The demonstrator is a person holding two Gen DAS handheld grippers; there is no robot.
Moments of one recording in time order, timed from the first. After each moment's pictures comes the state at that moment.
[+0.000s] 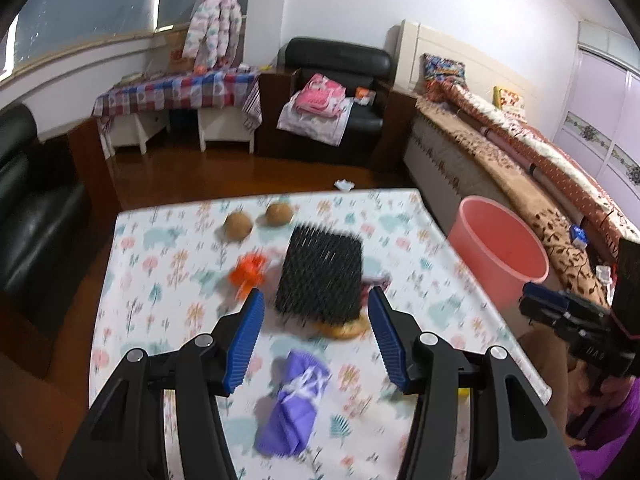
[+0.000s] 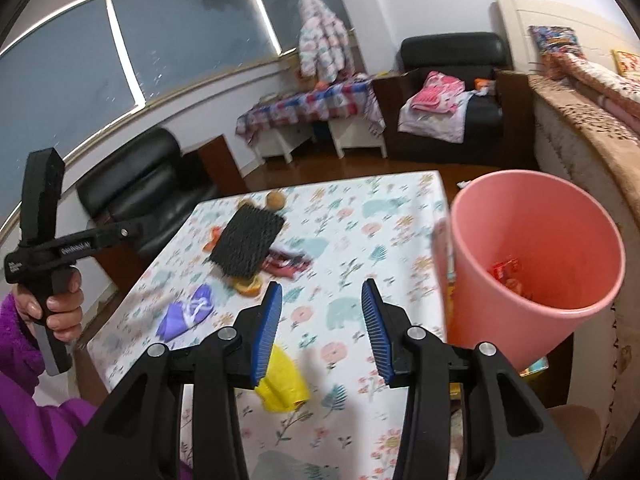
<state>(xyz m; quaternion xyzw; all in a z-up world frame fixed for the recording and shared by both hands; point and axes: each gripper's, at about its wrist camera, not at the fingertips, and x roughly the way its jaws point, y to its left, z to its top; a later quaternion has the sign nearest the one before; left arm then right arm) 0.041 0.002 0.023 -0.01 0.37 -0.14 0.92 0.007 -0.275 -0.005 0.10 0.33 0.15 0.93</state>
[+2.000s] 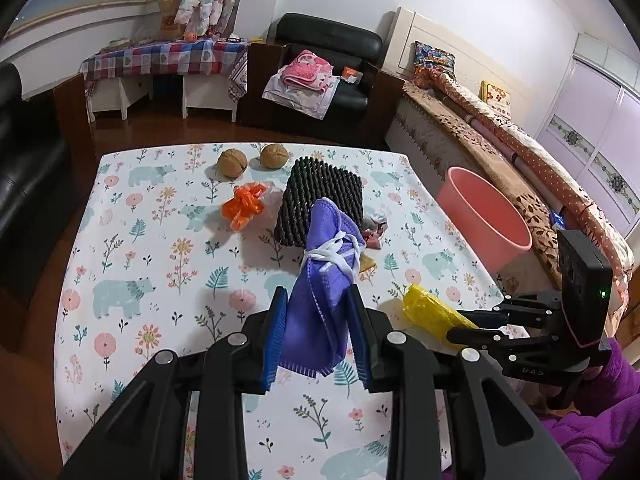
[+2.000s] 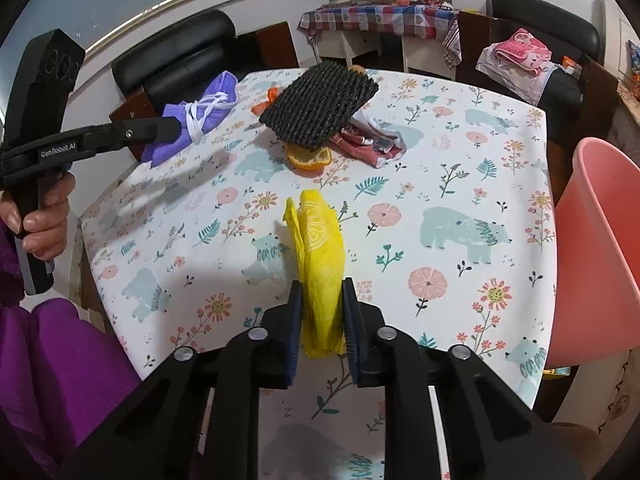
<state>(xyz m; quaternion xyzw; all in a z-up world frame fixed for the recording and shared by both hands) 0.026 0.024 -0.019 -0.05 0.40 -0.19 0.89 0.023 -0.211 -0.062 -0.01 0.45 0.24 0.86</state>
